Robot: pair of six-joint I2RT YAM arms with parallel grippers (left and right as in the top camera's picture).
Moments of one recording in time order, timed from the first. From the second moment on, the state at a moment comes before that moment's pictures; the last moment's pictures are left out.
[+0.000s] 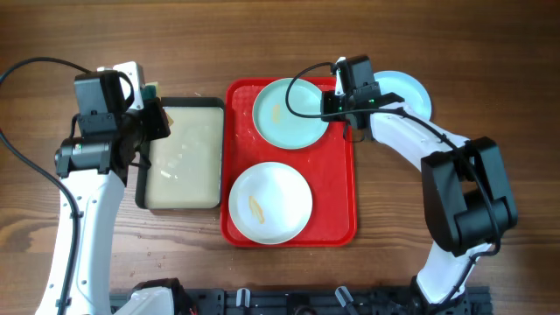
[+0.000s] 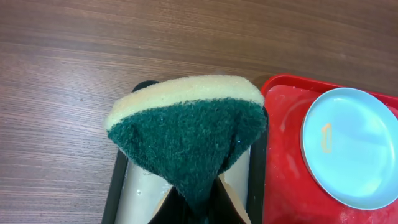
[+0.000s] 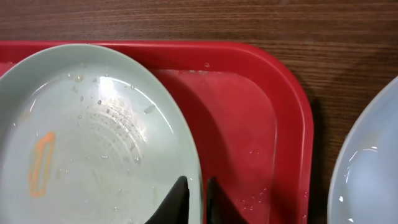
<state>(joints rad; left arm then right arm) 0.09 1.29 1.09 -0.67 0.09 -0.12 0.33 1.95 1.20 -0.22 -0.07 0.29</state>
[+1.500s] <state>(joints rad) 0.06 1.32 1.09 -0.49 0.03 -0.11 0.33 1.98 1.22 -0.35 -0.19 0.28</state>
